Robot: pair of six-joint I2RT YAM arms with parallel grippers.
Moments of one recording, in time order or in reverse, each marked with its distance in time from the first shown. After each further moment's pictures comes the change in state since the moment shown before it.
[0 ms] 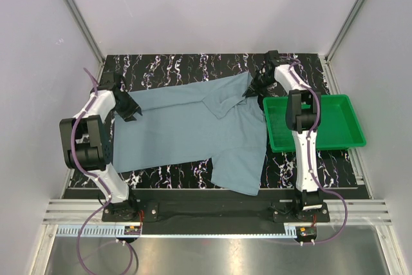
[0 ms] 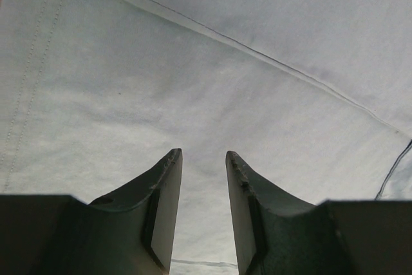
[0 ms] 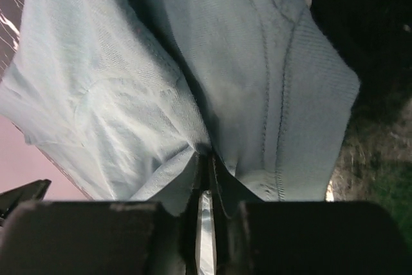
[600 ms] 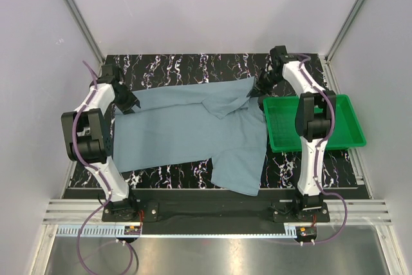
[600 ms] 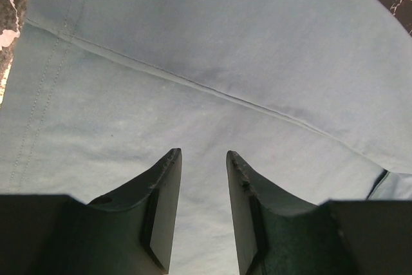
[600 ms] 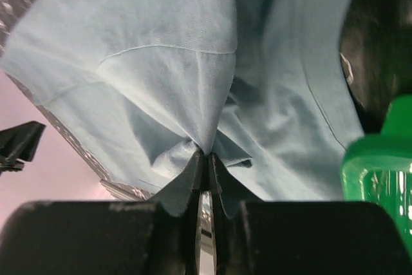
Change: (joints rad) left arm 0.010 0.092 0.132 -0.005 -0.011 0.012; right arm 0.000 -0.290 -0.212 -0.090 0.006 -0.006
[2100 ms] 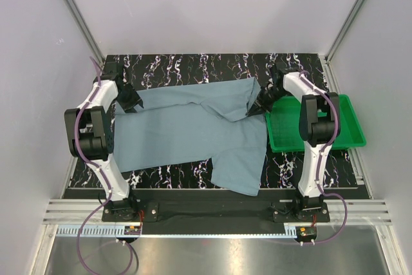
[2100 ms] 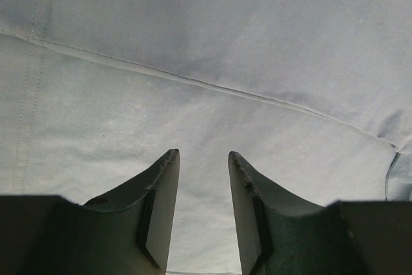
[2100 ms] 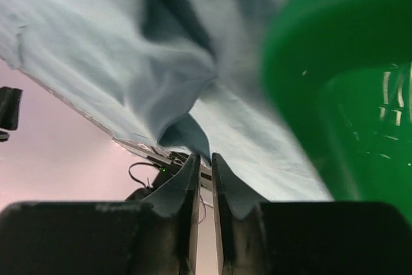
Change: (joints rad) left arm -0.035 0.040 0.063 -0.063 0.005 0.084; right arm 0.000 -0.116 -0.314 -0.021 -0.109 0.054
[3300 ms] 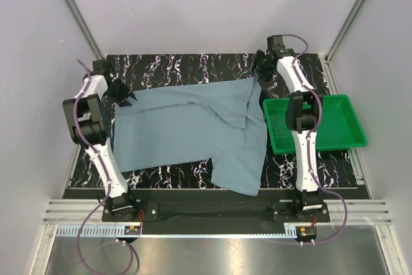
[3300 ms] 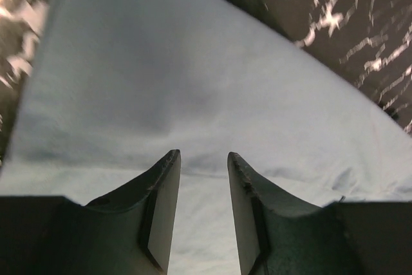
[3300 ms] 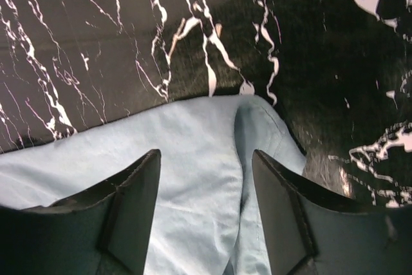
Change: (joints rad) left arm 0.134 0.237 0.214 0.029 0.164 -0.049; right arm -0.001 0.405 0.730 0.149 0.385 -0.153
